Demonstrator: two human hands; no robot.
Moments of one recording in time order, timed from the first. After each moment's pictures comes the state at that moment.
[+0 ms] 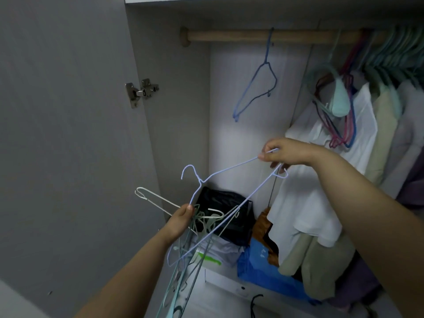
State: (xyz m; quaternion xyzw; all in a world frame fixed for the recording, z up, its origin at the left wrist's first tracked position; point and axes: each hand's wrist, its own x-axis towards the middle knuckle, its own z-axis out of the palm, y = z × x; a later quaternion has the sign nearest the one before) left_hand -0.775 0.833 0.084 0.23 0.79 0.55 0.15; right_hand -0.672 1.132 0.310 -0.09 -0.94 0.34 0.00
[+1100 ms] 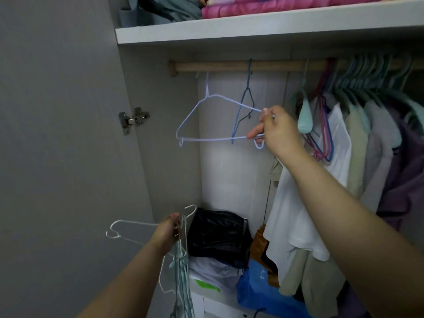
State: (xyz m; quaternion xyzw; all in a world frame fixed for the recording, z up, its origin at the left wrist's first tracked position) left_hand -0.797 0.846 0.122 -0.03 0.62 0.75 0.24; right_hand -0.662 1.071 0.377 -0.09 -0.79 0.43 0.42
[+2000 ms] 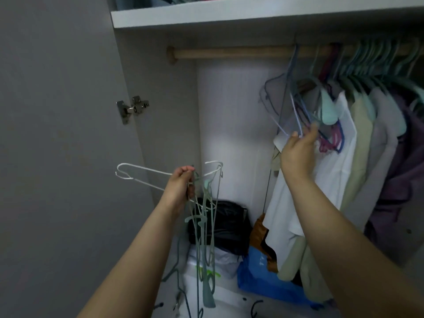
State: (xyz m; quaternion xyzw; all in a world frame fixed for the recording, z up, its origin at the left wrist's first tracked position) left_hand -0.773 0.874 0.225 0.14 0.62 0.76 0.15; right_hand -0.660 1.119 0.290 -0.33 -0.70 0.33 0.54
